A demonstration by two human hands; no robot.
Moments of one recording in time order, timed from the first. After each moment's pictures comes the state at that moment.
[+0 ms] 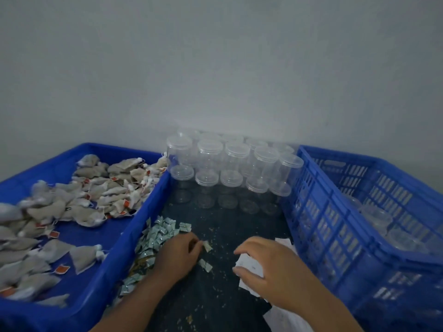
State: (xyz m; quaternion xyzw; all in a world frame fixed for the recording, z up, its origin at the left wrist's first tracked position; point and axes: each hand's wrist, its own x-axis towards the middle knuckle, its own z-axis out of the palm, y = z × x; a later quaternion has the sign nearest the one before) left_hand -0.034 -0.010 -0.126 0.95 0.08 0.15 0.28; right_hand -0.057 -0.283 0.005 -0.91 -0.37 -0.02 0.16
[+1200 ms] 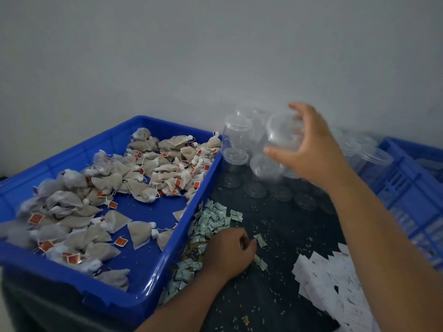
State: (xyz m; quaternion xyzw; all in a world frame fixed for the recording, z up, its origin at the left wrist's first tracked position) left_hand -0.031 0.000 -0.157 0.91 0.08 0.22 0.34; right_hand 0.064 -0.133 0.108 -0.86 -0.34 -0.18 0.34
